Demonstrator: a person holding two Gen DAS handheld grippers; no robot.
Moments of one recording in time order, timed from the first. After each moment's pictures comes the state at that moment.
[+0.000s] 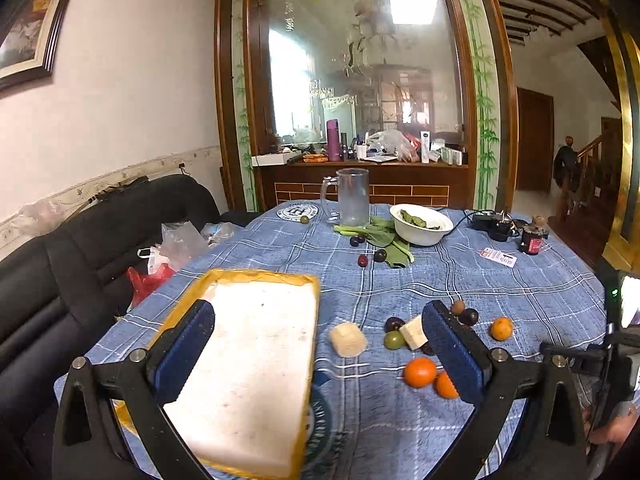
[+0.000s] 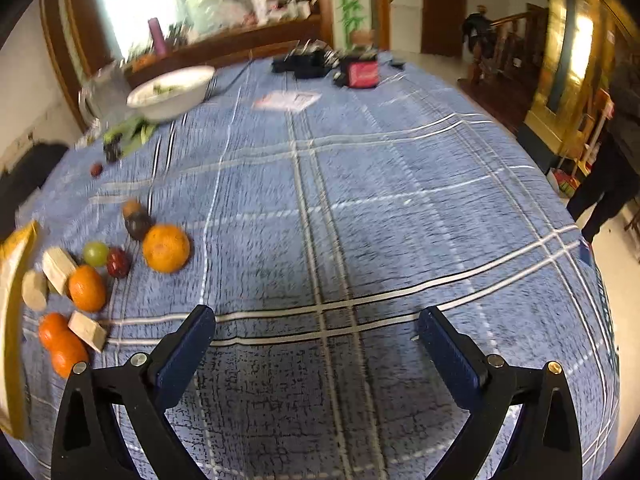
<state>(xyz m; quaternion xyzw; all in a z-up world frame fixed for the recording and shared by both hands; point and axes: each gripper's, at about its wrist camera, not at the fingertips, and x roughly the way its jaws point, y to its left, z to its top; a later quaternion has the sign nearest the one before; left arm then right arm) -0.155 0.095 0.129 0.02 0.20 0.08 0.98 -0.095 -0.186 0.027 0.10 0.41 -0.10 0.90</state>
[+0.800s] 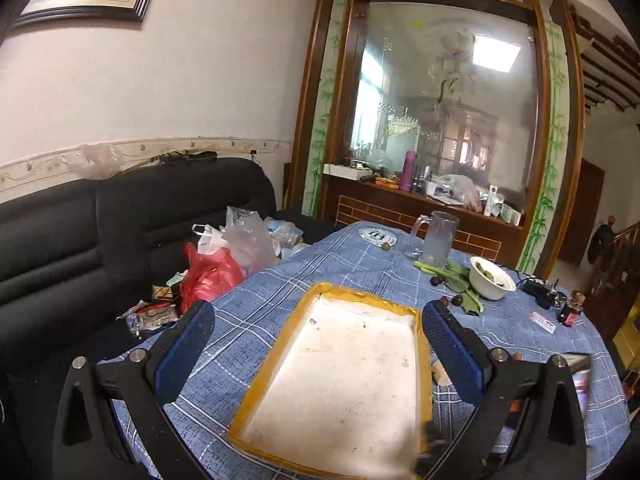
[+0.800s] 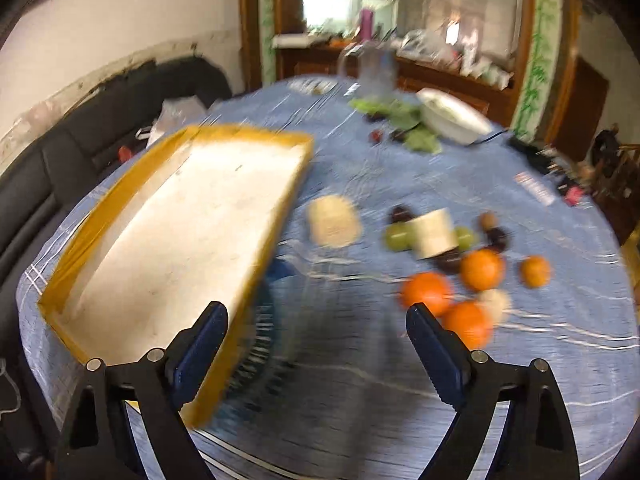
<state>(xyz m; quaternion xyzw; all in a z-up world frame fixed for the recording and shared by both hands) -0.203 0.240 0.153 -0.10 0.16 0.17 0.97 -0.106 0.105 0.052 -0.05 0.43 0.17 0.89</state>
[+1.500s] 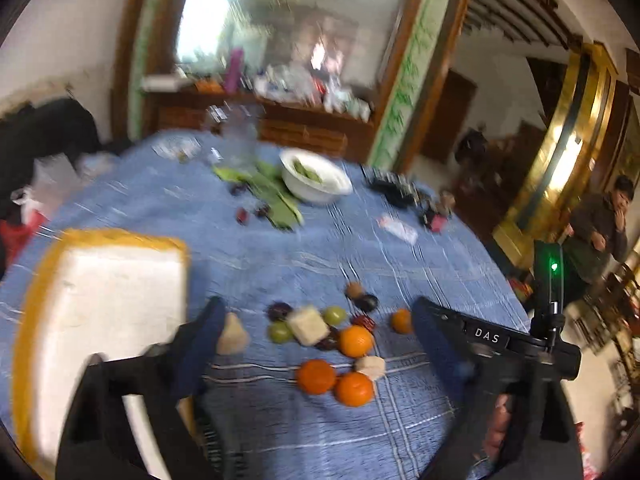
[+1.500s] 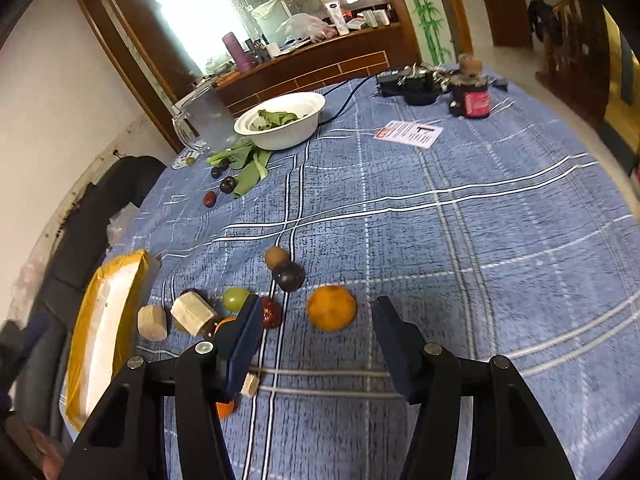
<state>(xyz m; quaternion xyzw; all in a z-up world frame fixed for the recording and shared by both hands) -0.046 0.088 0.109 -0.09 0.34 -0.15 0.92 -0.040 -0.151 0.056 0.19 0.42 0.10 0.88</state>
